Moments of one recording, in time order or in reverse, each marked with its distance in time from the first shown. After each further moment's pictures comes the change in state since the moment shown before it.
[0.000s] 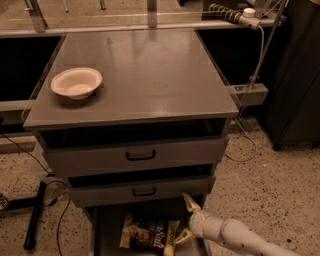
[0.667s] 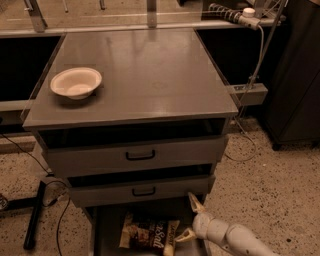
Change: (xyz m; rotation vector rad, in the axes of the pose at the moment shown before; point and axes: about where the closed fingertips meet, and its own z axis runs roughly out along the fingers) arm 0.007 -0.009 -0.009 0.085 -0.035 0.072
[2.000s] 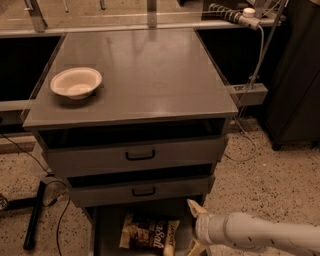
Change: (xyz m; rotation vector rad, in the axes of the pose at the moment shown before) arm -0.056 0.023 -0.073 -0.299 0.276 -0.059
